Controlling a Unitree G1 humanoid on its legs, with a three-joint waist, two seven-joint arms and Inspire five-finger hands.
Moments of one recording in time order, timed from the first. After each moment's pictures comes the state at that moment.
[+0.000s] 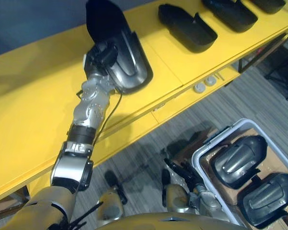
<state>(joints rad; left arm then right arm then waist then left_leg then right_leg) -0.82 0.34 -0.04 0.39 -0.70 0.10 0.40 0.09 -0.12 0.13 0.74 0.22 -0.13 0.01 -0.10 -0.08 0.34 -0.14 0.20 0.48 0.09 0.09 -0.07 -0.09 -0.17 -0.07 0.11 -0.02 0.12</state>
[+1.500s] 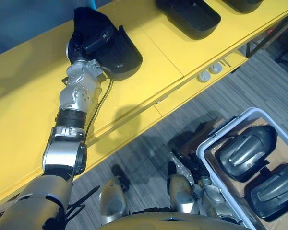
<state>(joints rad) -0.90 0.38 0.07 0.56 -0.66 0.19 0.42 0.08 -0.15 0.13 0.74 0.30 -0.21 -0.05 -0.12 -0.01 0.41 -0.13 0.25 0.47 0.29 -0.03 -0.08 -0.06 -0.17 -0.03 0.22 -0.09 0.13</state>
